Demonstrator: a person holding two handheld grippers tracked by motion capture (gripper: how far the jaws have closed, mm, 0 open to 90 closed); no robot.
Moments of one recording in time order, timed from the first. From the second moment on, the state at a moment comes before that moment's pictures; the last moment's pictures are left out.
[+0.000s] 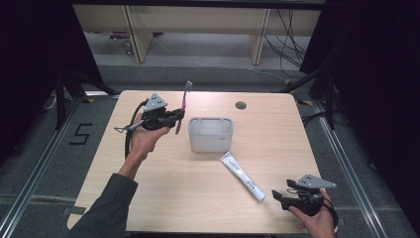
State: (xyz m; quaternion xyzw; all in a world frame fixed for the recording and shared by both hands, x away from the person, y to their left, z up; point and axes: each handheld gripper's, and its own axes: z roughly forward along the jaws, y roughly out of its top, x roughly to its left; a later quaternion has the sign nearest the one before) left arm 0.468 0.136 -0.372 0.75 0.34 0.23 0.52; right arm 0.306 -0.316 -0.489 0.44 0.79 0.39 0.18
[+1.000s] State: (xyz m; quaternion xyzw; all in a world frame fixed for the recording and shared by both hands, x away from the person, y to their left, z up) left arm 0.495 0.104 -0.371 0.73 0.36 0.22 0.54; right arm 0.306 -0.314 -0.490 0.45 0.79 0.39 0.16
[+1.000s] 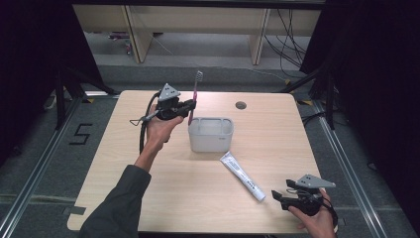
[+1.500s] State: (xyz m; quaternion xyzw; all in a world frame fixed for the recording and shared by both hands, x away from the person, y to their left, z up) left arm 0.502 0.094 -0.386 0.73 0.37 0.22 0.54; right arm 0.306 -0.315 -0.491 0.45 0.79 0.39 0.16
